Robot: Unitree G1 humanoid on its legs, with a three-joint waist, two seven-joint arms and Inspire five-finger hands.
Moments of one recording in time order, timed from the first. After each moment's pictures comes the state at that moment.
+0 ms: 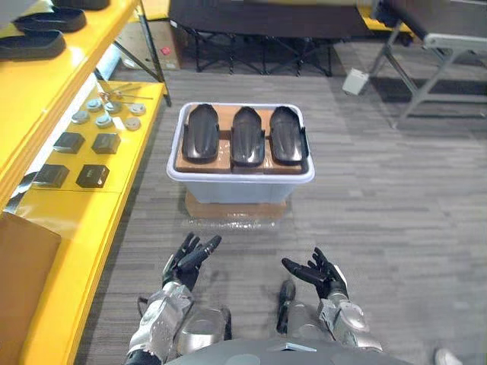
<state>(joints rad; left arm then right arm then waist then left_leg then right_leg) 0.17 0.12 -0.06 0.57 -0.75 -0.04 -0.13 0.06 -0.13 0.04 0.82 0.36 -0.21 0.02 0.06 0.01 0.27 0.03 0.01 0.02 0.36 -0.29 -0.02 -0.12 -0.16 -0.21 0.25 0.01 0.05</state>
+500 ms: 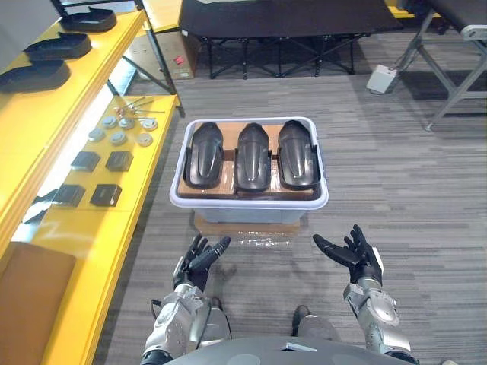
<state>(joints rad) 0.12 0.10 -0.09 0.51 -0.65 -0.11 -0.09 0.16 -0.15 -0.05 0.48 0.37 -0.20 -0.07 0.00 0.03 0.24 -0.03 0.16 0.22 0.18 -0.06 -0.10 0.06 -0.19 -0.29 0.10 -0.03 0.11</state>
